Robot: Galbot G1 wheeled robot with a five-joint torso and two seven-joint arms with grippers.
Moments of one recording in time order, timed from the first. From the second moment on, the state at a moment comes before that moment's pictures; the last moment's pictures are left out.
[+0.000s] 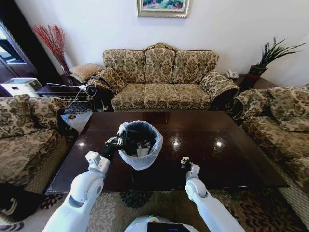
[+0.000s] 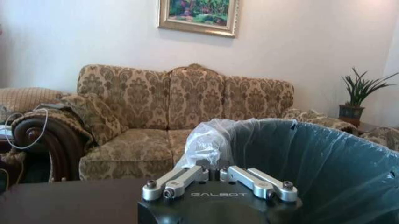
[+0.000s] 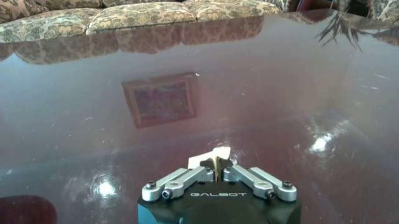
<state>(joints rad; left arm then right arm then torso) 1.43 -1.17 -0.57 -2.27 -0.45 0.30 -0.05 -1.17 1.17 0.11 1.60 0.64 -0.17 0.56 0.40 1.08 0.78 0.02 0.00</state>
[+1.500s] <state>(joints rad) 1.41 -1.18 -0.56 -2.26 -0.45 0.32 -0.05 -0.21 0.89 -0.59 2.10 1.15 -0.34 0.35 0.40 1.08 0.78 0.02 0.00</state>
